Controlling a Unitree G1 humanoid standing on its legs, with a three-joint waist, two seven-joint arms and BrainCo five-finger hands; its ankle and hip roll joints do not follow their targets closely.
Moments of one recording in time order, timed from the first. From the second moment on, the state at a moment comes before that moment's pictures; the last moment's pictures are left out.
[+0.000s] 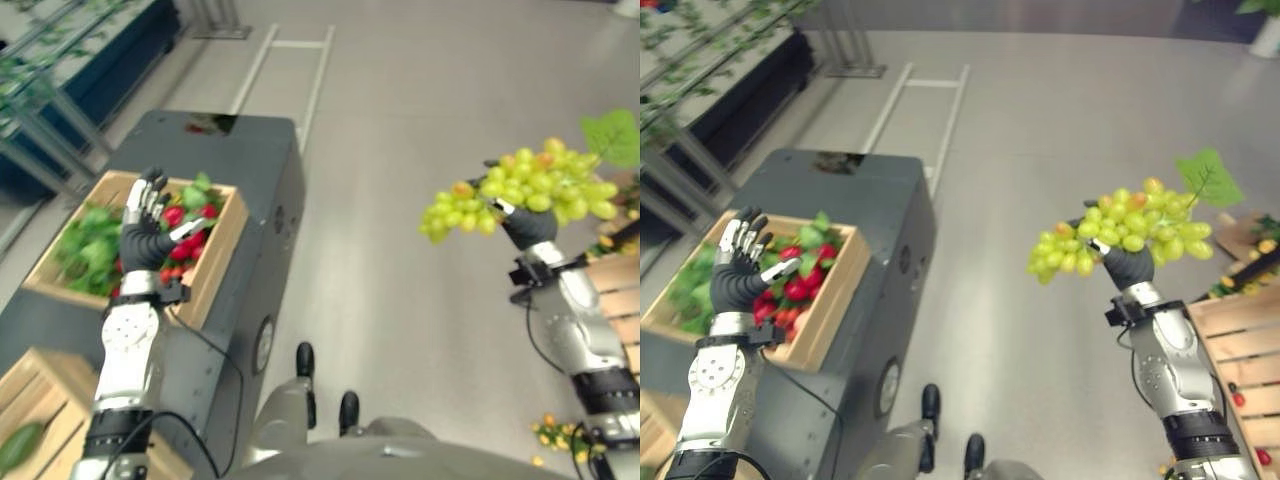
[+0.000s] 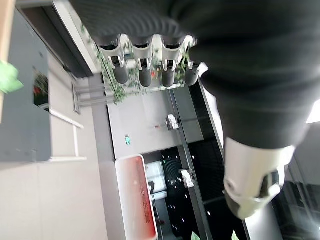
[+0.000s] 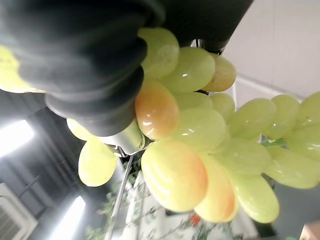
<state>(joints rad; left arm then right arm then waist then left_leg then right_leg) 0.04 0.44 0.21 0.01 -0.32 -0.35 0.07 -0.13 -0.62 0.01 0.09 0.82 -0.21 0.26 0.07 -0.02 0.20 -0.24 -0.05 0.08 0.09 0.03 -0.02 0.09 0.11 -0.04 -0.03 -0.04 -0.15</state>
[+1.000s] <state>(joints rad) 0.06 0.49 0.34 -0.03 -0.22 -0.37 0.20 -0.11 -0.61 -0.07 0.12 0.72 -0.23 0.17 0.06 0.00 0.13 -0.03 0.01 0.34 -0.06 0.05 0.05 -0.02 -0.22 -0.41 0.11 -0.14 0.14</state>
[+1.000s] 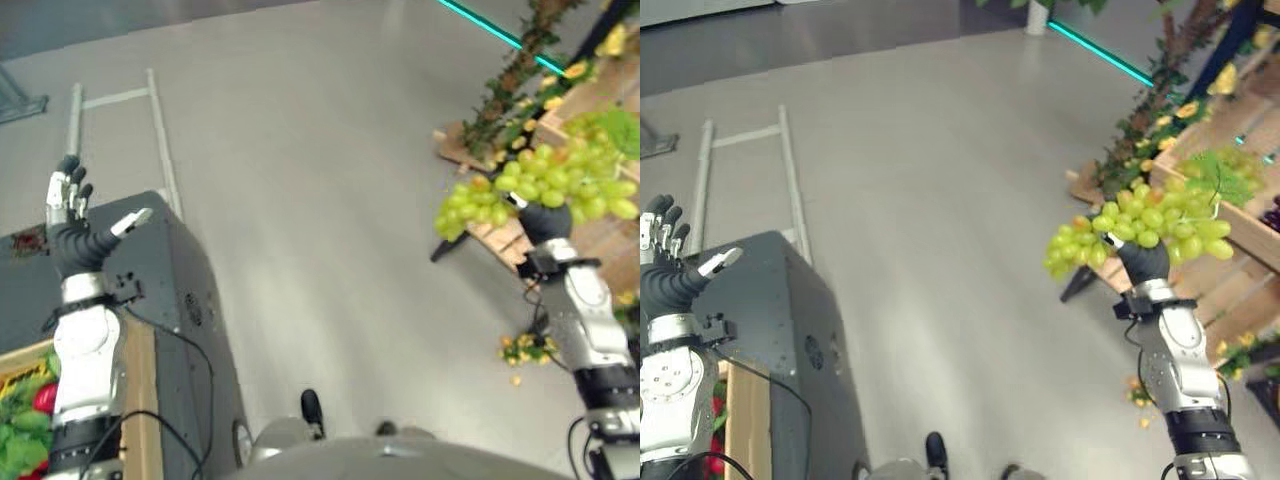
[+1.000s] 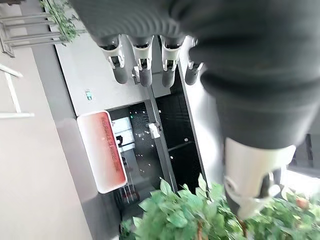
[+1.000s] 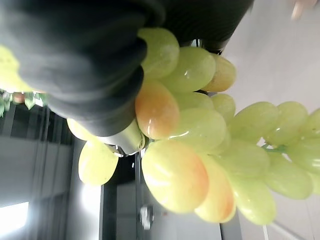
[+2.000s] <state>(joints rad) 0.03 0.41 0.20 -0.01 -0.36 -0.40 0.18 -0.06 -0.56 -0.11 0.12 0.61 -0.30 0.05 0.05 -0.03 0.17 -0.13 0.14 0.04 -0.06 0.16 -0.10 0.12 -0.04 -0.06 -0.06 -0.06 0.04</state>
